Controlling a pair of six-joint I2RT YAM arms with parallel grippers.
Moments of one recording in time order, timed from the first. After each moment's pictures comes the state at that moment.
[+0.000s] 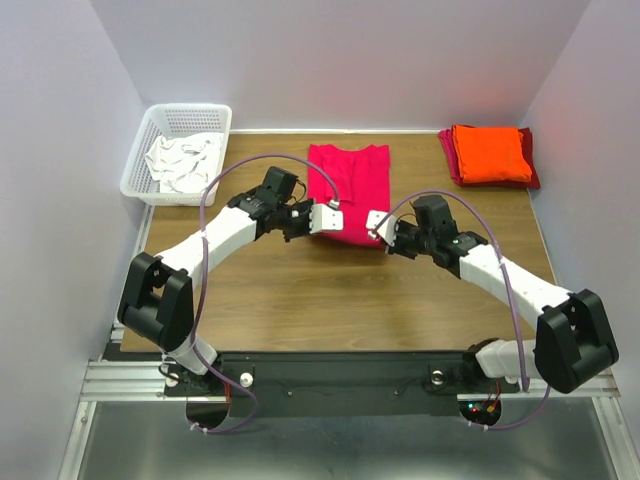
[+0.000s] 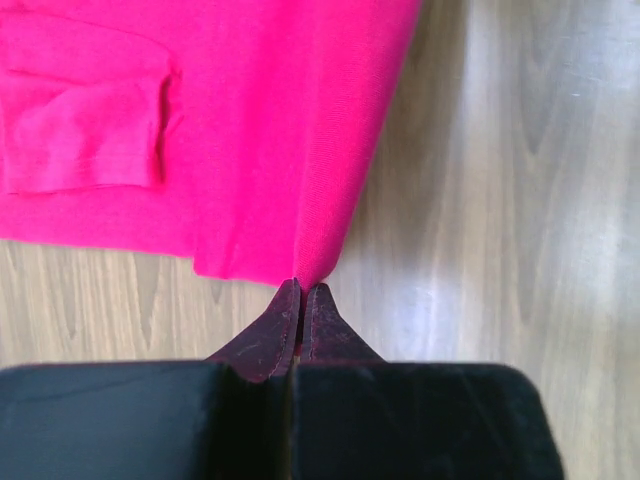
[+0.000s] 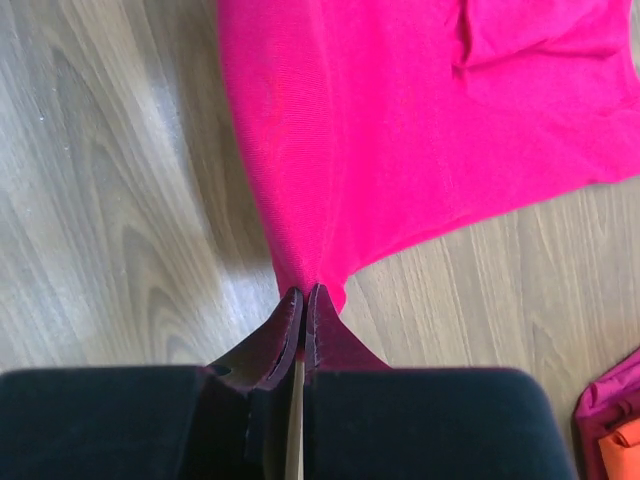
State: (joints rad) left arm -0.53 1.57 1.17 -0.48 0.45 1.01; right arm 0.46 1.29 0.79 -0.22 -0.33 -0.85
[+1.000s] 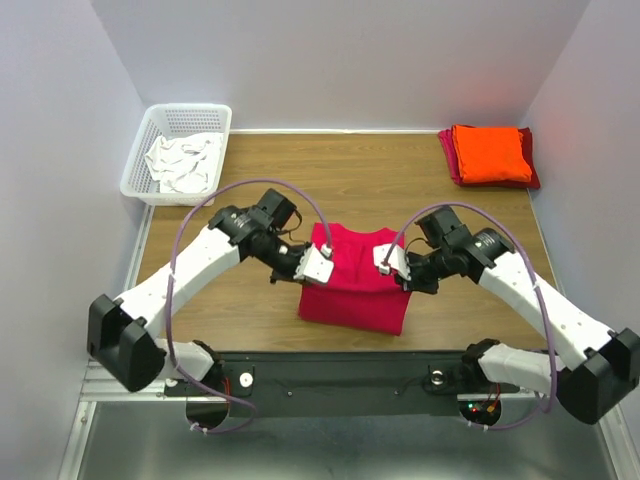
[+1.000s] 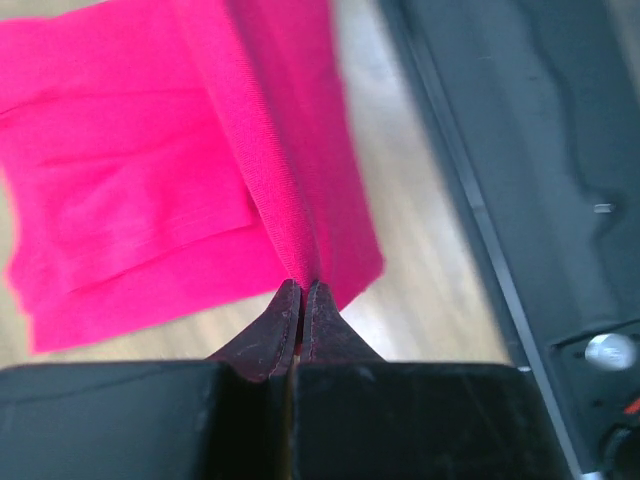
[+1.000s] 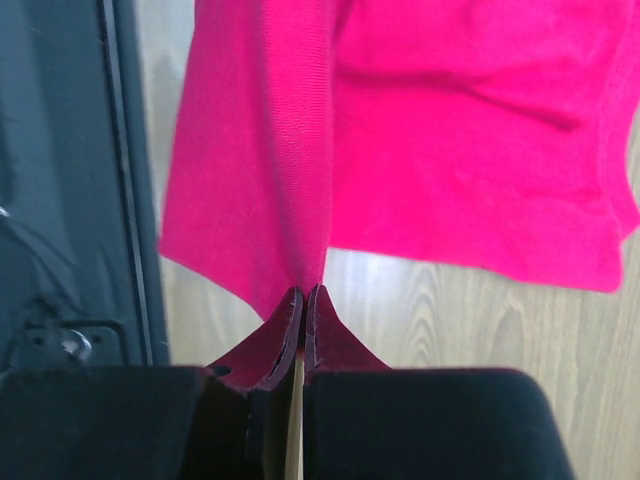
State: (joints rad) left arm -0.68 1.27 1.13 -1.06 0.72 1.18; right arm 0.56 1.09 0.97 -1.02 -0.50 -0.93
